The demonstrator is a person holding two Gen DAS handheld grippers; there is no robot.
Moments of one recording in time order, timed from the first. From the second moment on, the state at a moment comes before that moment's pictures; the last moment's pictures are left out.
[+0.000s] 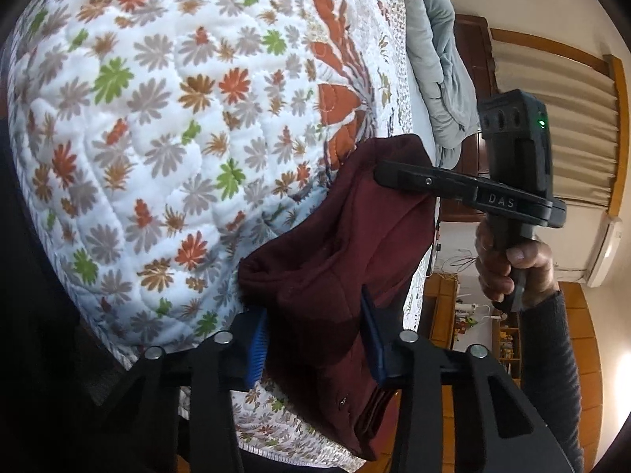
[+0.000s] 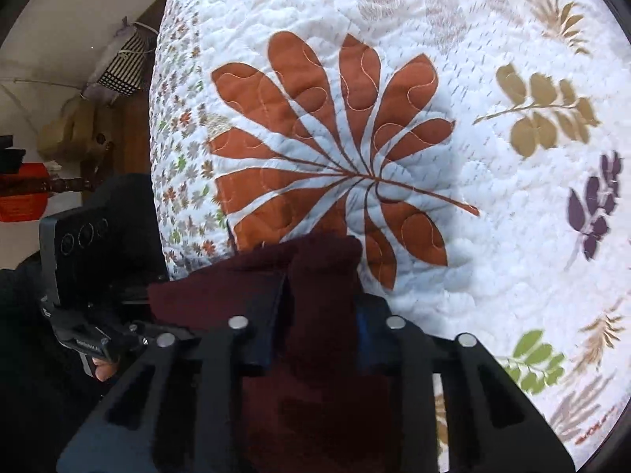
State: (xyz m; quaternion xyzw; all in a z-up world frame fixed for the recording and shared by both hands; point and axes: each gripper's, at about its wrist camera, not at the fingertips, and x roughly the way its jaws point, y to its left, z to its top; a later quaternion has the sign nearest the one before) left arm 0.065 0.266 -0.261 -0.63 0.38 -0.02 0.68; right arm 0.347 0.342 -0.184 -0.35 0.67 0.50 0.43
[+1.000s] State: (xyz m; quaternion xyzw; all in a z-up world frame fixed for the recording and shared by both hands) left arm 0.069 0.170 -0.080 -0.40 0.32 -0.08 0.86; right arm 0.311 0.221 0.016 -0.34 0.54 0.46 0.62
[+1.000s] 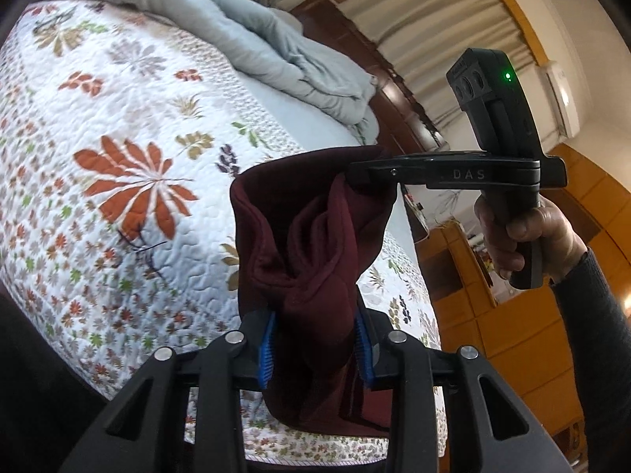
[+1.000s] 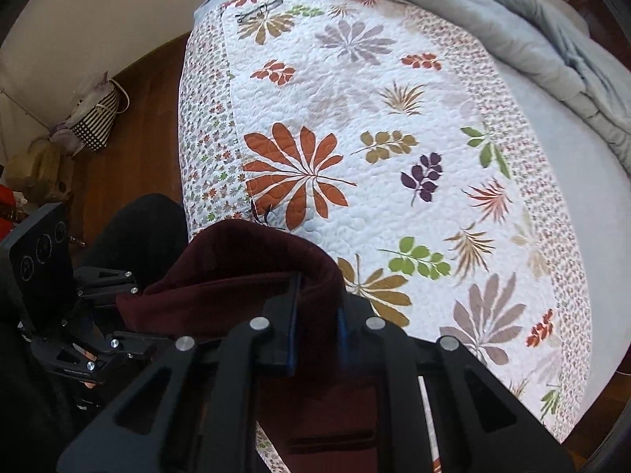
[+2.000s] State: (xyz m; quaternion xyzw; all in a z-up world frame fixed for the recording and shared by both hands) left arm 0.077 0.075 -0.005 -0.30 0.29 -0.18 0.89; right arm 0.295 0.067 0.087 -0.30 0.50 0.41 0.70
